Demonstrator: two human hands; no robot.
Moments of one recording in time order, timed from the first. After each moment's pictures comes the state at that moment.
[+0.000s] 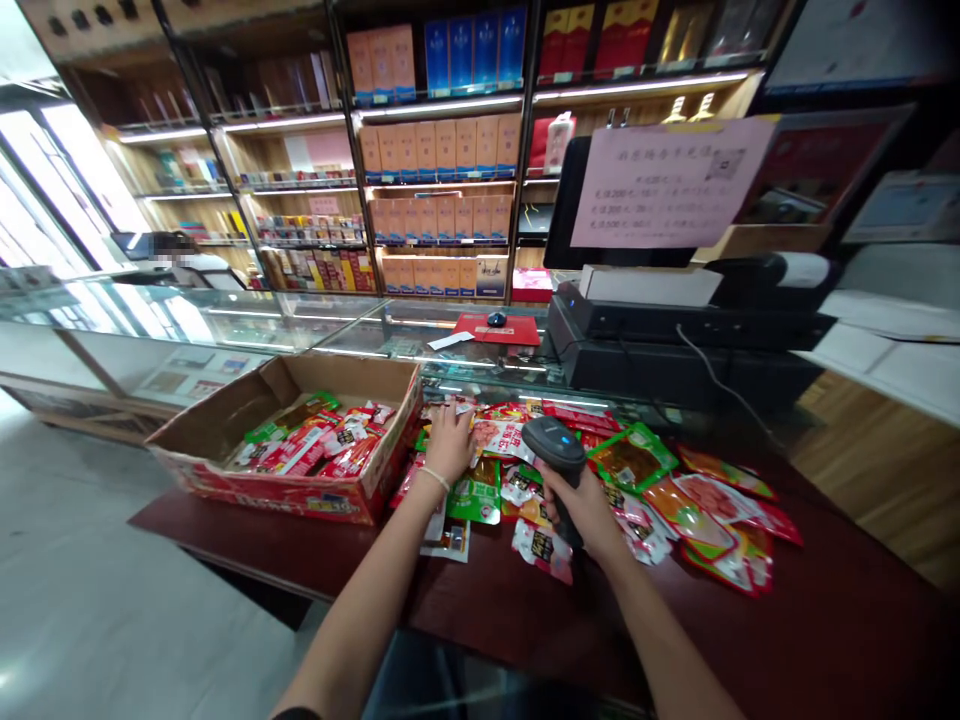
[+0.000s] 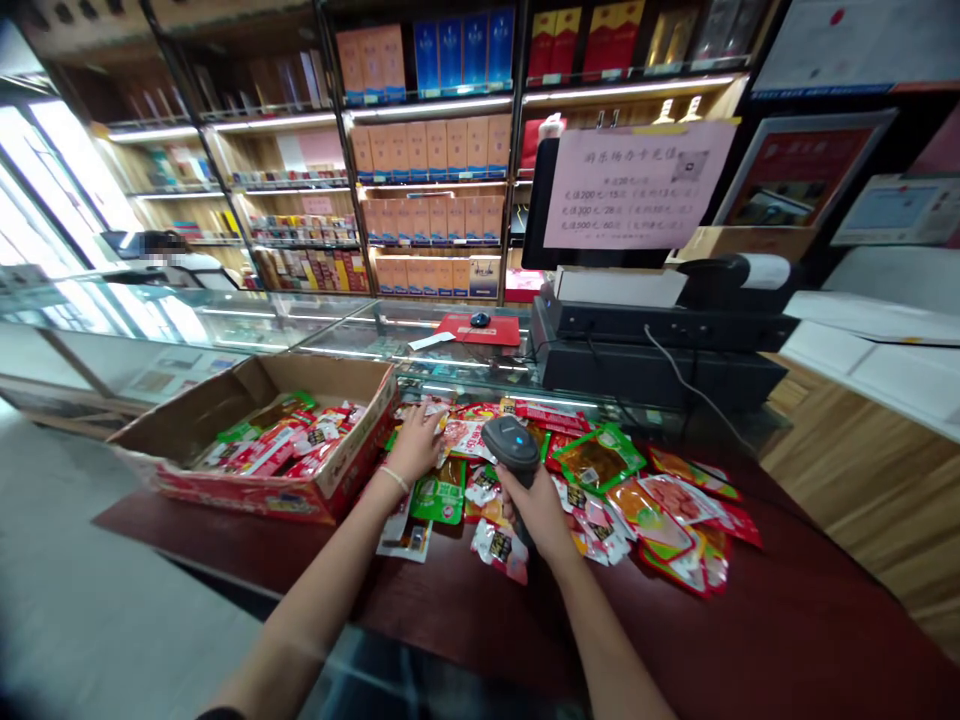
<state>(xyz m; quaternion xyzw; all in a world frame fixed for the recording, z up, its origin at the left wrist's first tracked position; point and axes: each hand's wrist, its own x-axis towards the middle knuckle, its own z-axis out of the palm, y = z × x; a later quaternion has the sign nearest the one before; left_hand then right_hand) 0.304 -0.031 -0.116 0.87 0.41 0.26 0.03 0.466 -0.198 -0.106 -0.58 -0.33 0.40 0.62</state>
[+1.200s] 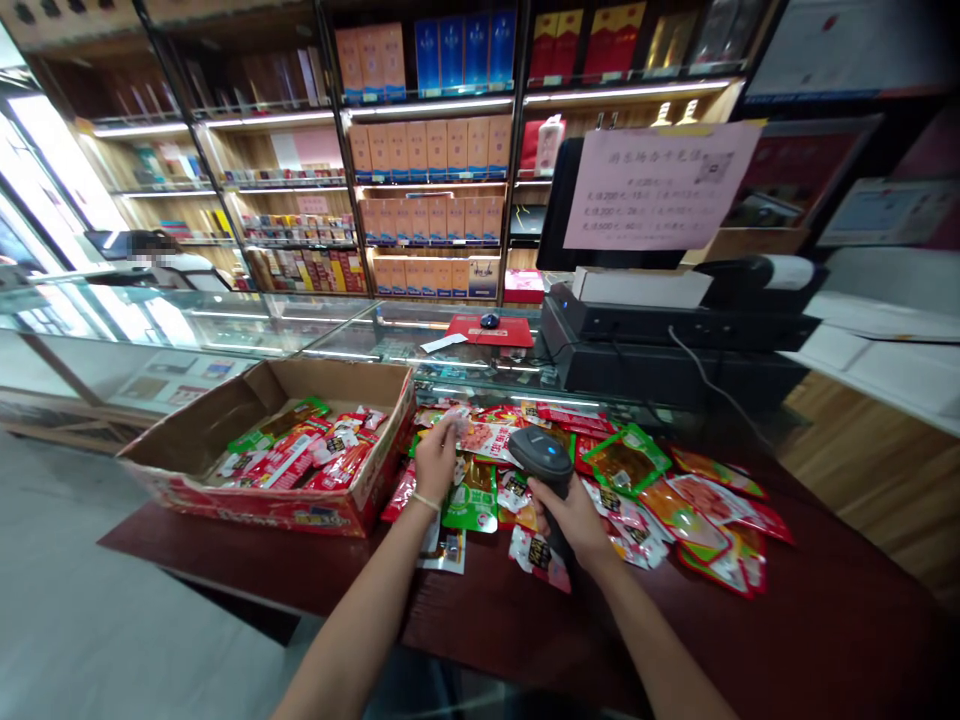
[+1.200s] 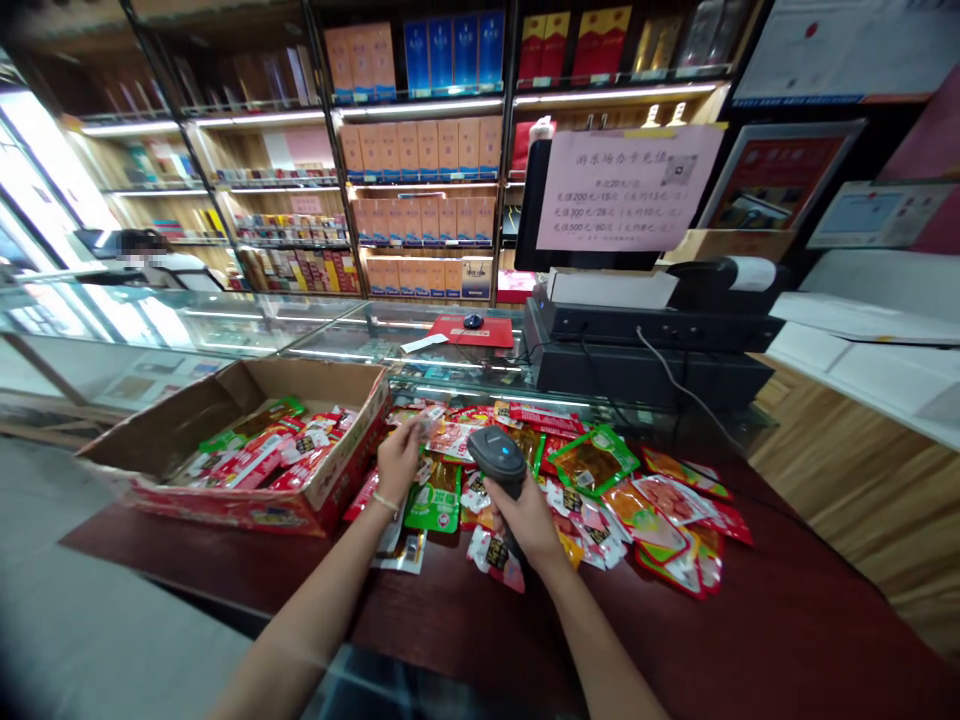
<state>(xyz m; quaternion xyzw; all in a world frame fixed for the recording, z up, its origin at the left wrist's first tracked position) 0.300 -0.028 -0.139 0.67 0.37 0.52 0.37 0.461 -0.194 -0.123 -0.57 -0.35 0.40 0.62</state>
